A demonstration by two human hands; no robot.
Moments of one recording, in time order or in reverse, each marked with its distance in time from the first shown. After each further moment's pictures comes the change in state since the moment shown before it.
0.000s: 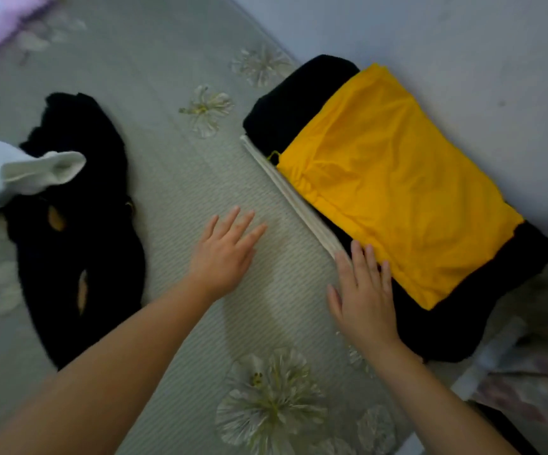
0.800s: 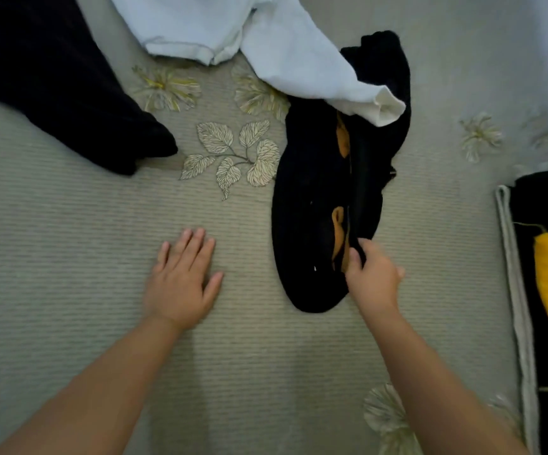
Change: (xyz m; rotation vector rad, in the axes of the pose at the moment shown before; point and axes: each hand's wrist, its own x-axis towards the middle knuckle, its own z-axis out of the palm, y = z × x) left_hand -0.325 -0.178 0.097 -0.332 0.188 -0.853; right_hand 0.010 -0.310 0.046 0.176 -0.251 -0.110
